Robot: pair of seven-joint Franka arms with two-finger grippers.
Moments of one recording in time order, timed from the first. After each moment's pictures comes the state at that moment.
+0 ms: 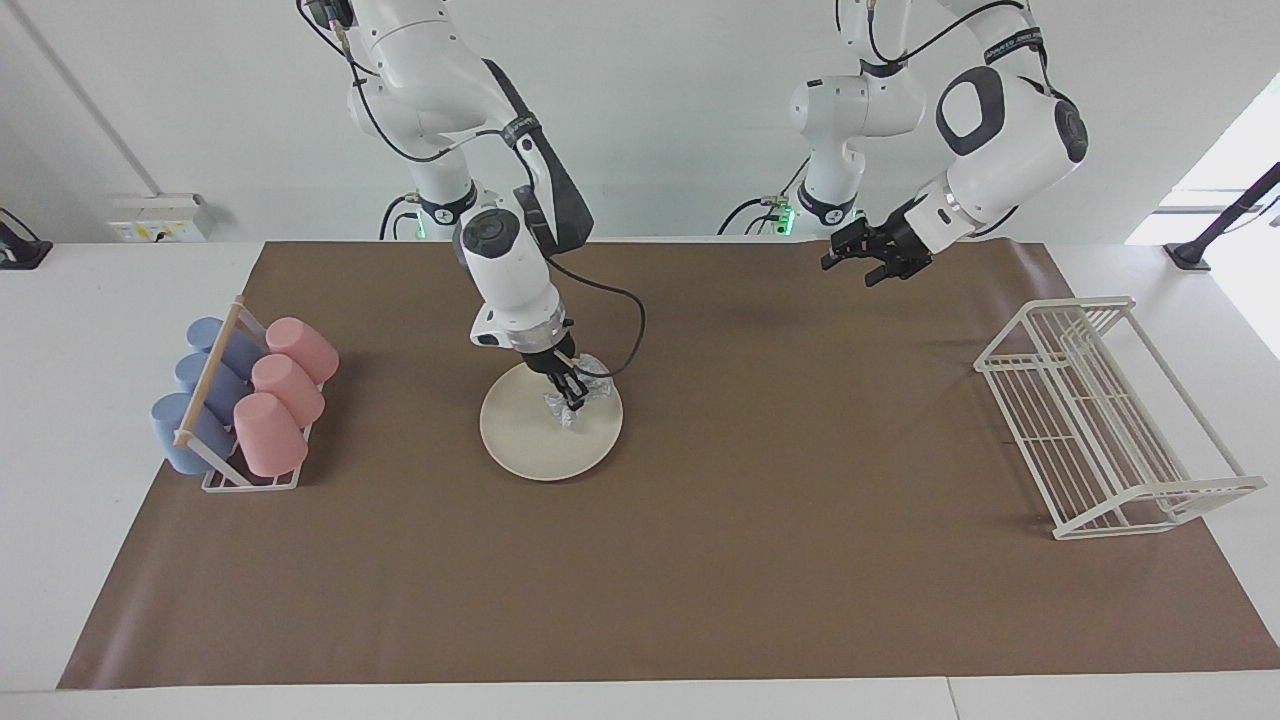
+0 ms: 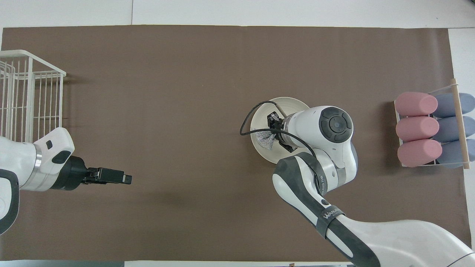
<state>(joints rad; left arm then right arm) -0.07 -0.30 -0.01 -2.32 -0.46 1.79 0.17 0.13 0.27 0.32 -2.10 0.13 2.51 1.33</state>
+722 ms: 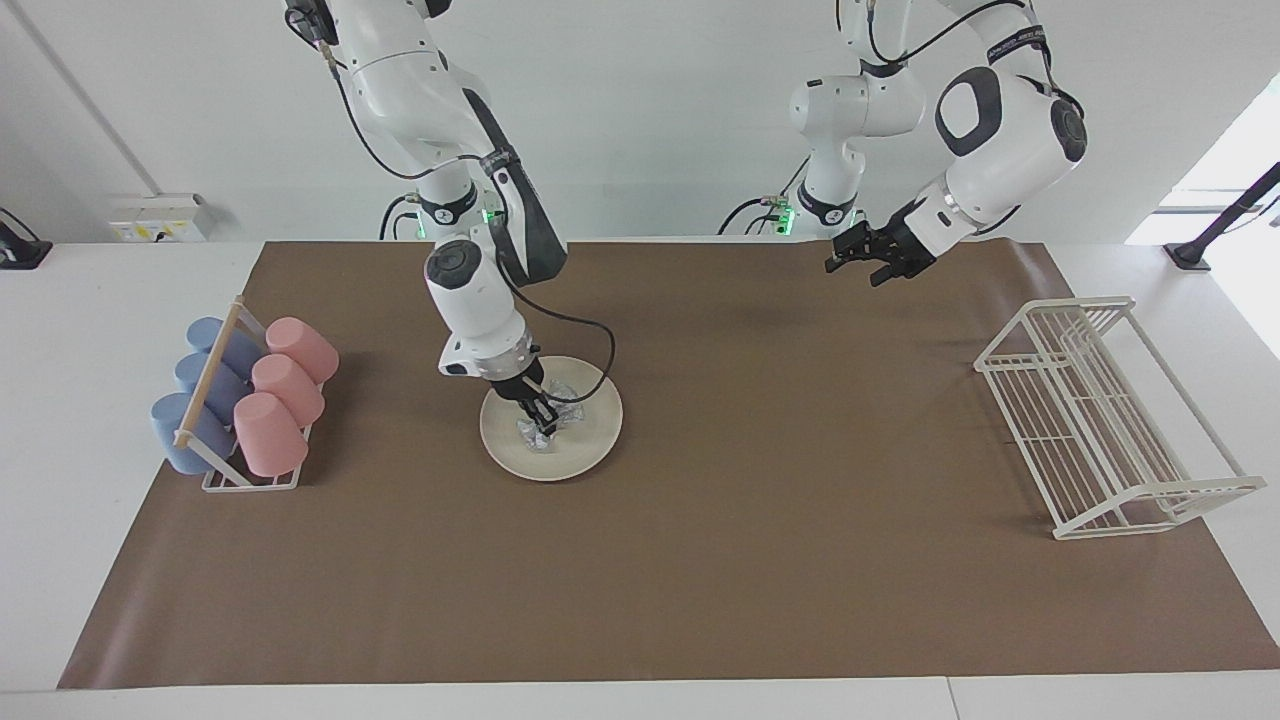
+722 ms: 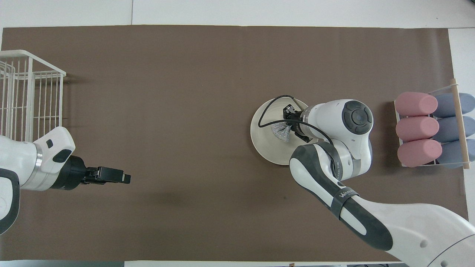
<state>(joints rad) -0.07 -0.30 -0.01 -2.31 -0.44 1.79 0.14 0.01 0.30 0.32 -2.11 0.13 2.57 1.13</state>
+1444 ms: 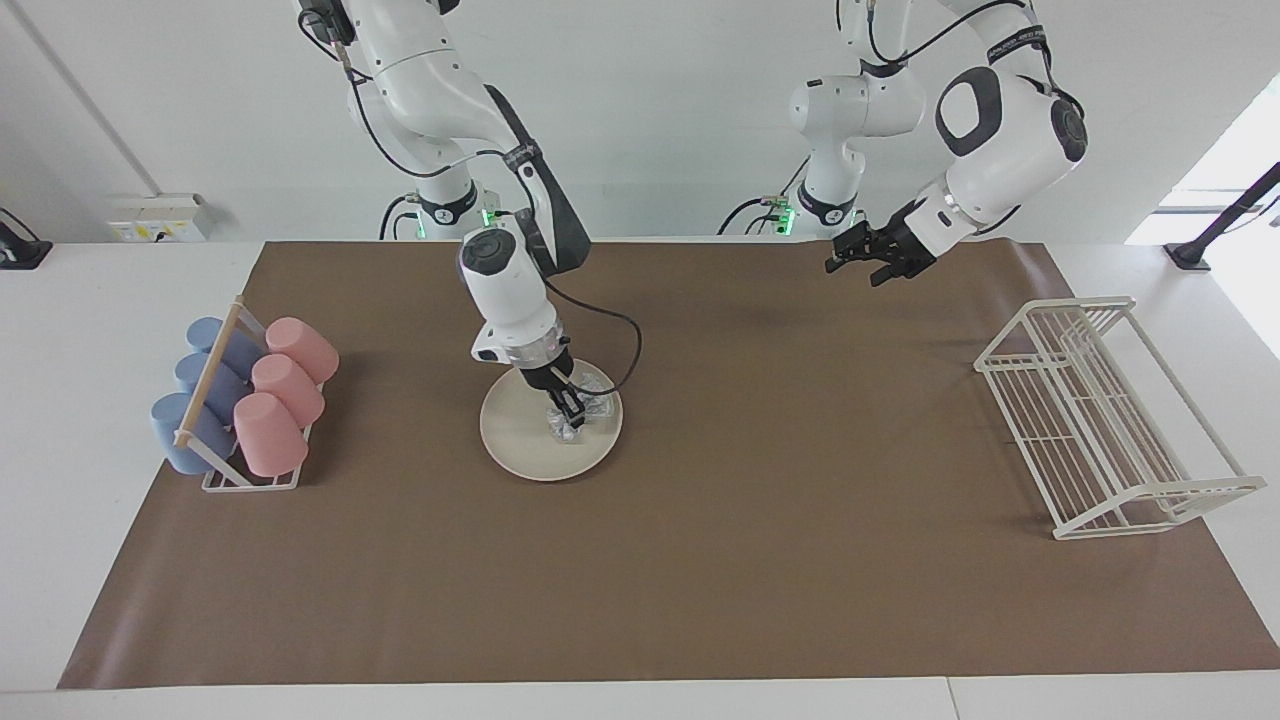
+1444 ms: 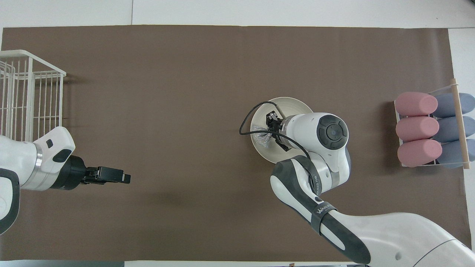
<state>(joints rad) -0.07 -0.30 -0.01 -2.31 -0.44 1.79 0.14 0.15 0.30 0.32 -2.14 0.13 2.65 1.39</state>
